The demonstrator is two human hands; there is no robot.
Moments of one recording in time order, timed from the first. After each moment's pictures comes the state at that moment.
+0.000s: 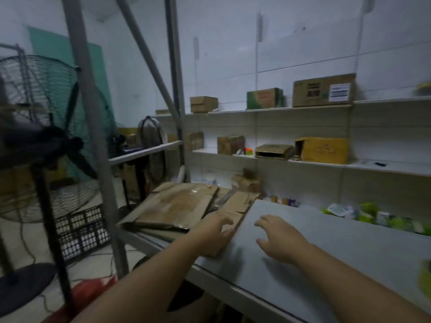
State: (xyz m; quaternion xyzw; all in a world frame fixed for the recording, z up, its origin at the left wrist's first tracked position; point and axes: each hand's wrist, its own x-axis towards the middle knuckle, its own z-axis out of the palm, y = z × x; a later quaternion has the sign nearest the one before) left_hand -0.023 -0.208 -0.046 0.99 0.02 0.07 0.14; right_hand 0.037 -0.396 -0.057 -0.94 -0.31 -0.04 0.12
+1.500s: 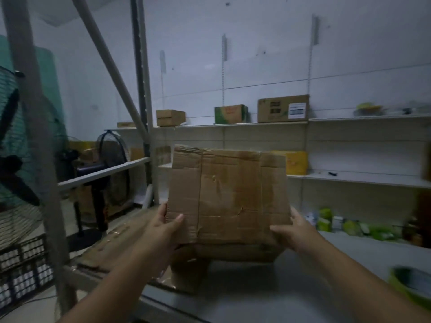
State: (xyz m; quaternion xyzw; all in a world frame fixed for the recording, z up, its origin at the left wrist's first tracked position) left_hand -0.039 -0.180 0.006 0.58 0.04 0.12 0.81; right_hand 0.063 -0.446 -0.020 -0.68 -0.11 0.04 0.73
